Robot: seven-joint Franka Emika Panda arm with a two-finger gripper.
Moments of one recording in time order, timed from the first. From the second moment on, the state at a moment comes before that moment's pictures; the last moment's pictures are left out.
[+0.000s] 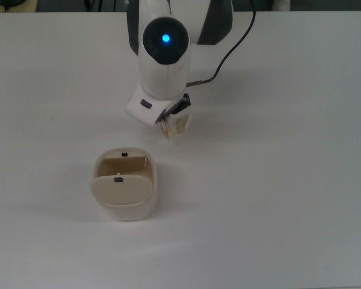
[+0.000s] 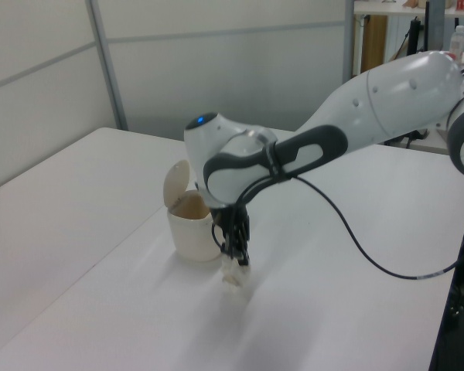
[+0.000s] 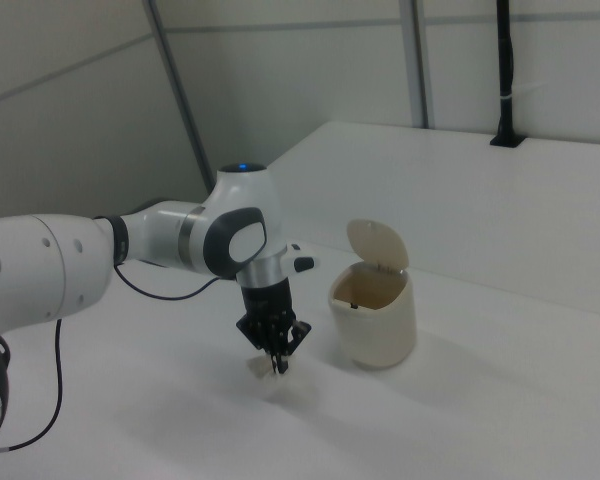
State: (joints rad) arm 0.09 0.38 0.01 -1.66 -0.04 1.90 -0.11
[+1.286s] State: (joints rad) arm -0.09 0.34 0.01 -1.56 0.22 2.22 -0.14
